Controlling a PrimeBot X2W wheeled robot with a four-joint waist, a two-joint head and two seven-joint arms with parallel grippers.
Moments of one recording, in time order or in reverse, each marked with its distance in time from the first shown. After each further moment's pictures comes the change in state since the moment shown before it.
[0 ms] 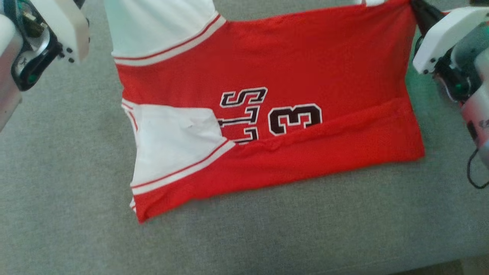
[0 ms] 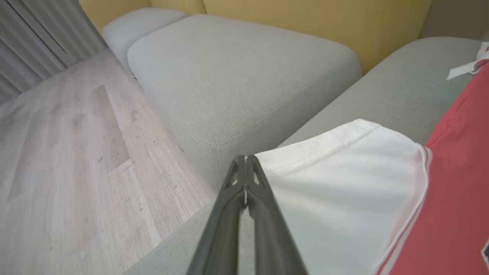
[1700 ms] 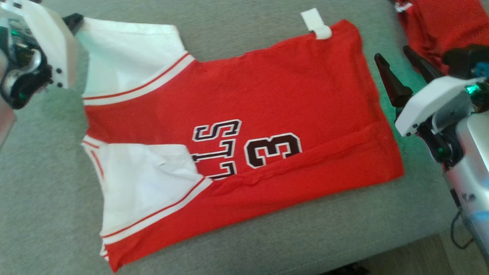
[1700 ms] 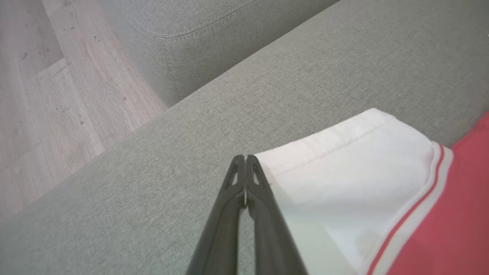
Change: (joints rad) left arm 0.170 0.005 0.263 0.006 0.040 0.000 0.407; right arm 0.452 0.010 -0.308 -0.520 -0.230 0.000 0.055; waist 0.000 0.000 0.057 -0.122
